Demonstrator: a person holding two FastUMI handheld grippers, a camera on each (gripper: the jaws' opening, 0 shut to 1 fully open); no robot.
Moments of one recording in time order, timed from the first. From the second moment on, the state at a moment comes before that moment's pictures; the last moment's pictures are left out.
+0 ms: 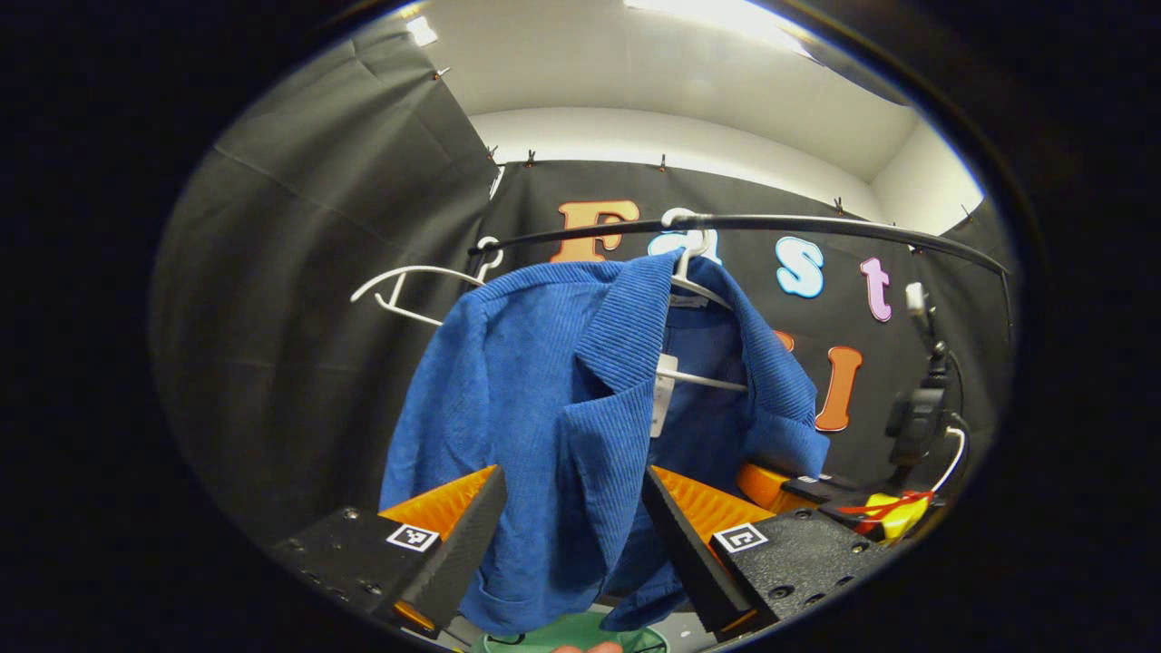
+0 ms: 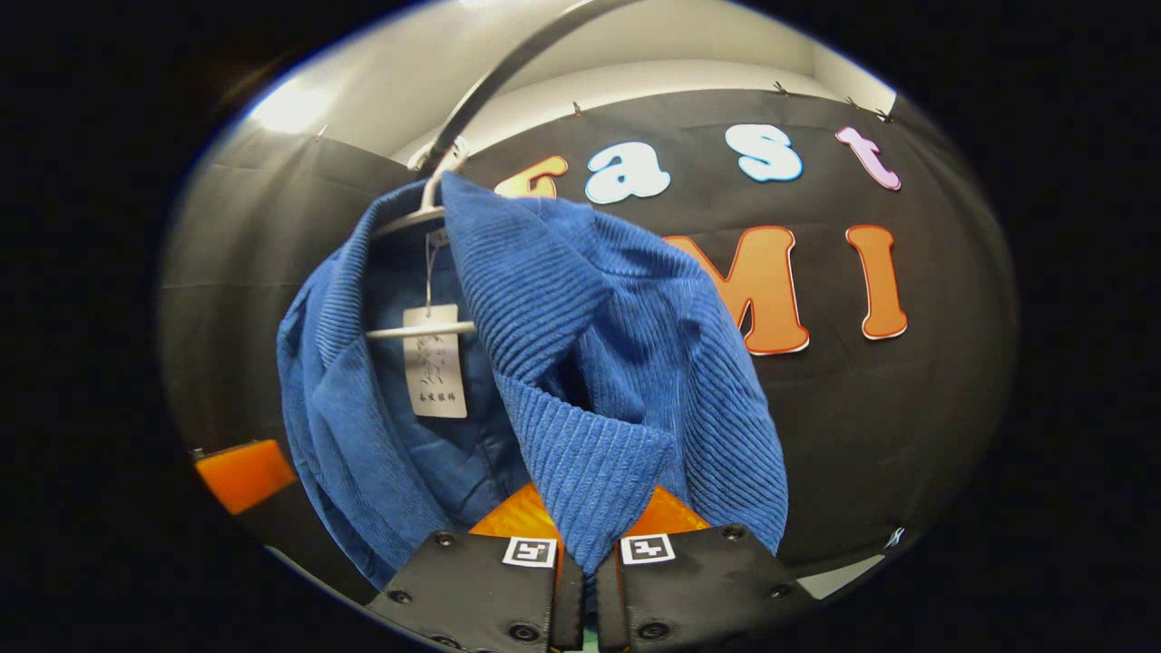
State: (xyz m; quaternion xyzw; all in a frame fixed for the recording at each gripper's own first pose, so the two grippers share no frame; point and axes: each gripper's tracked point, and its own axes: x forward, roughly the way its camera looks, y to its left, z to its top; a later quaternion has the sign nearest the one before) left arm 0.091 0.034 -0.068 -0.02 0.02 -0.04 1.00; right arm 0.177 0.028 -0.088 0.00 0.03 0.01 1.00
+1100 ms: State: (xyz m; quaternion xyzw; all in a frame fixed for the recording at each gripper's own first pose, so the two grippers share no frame) left arm 0.160 0.047 -0.101 0.10 -0.05 0.09 0.99; right arm 0.105 0.017 -0.001 0.00 -0.06 0.04 1.00
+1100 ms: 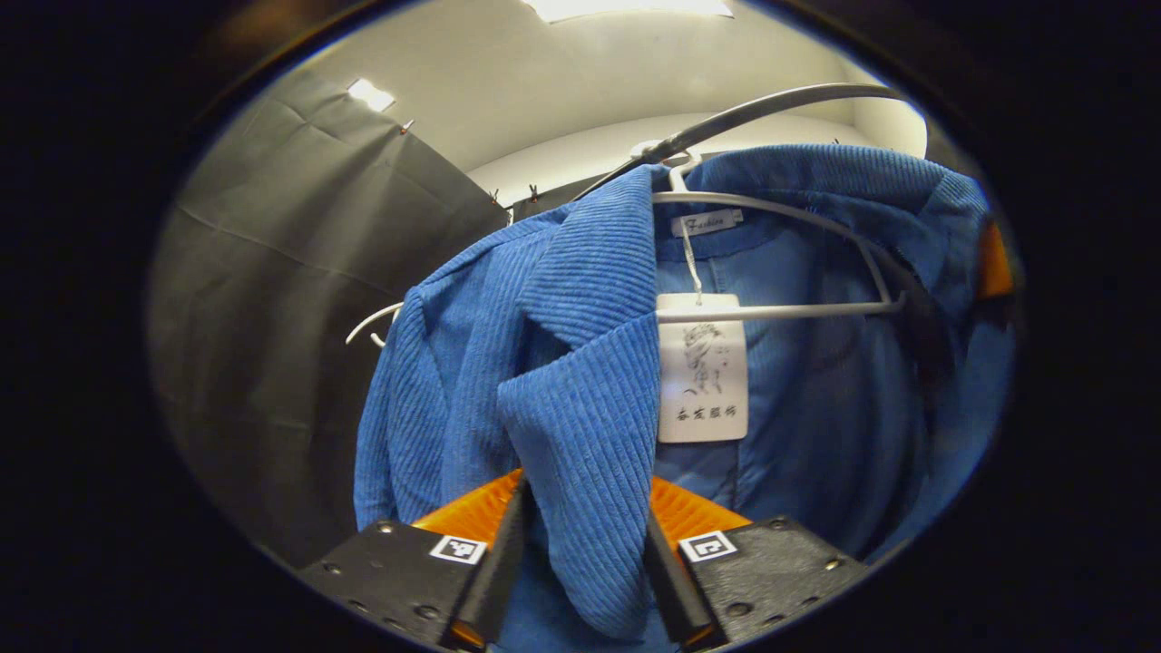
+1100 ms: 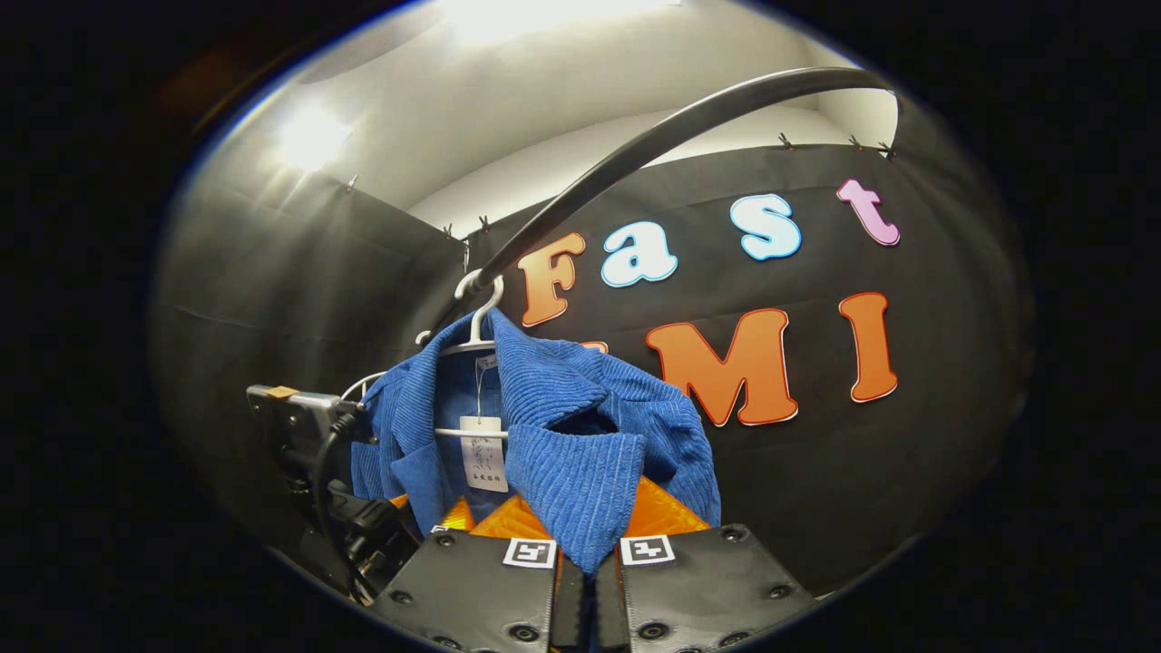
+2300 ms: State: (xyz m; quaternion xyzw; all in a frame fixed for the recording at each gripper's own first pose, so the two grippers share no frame) left arm 0.144 0.150 0.147 0.22 -0.15 0.10 0.96; right arm 0.102 -0.016 0.085 -0.08 -0.20 -0.05 0.97
